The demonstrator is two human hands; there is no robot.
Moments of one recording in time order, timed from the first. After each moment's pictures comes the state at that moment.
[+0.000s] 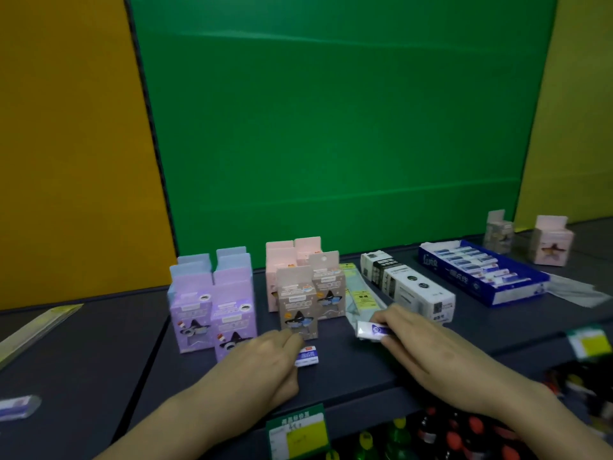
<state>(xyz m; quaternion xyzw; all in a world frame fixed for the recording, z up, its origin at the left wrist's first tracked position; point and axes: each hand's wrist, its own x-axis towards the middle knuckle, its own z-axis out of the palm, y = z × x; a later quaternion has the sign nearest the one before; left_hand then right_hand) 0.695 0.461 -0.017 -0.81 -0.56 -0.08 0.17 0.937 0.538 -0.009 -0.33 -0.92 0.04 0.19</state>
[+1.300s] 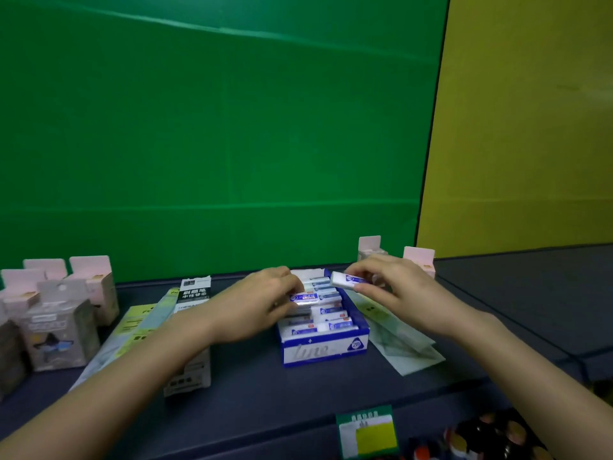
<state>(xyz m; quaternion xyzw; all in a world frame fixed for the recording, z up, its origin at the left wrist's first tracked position) 0.956 0.702 0.028 -0.82 -0.55 -0.15 0.07 1.181 0.778 0.032 -0.30 -0.92 0.02 0.26</state>
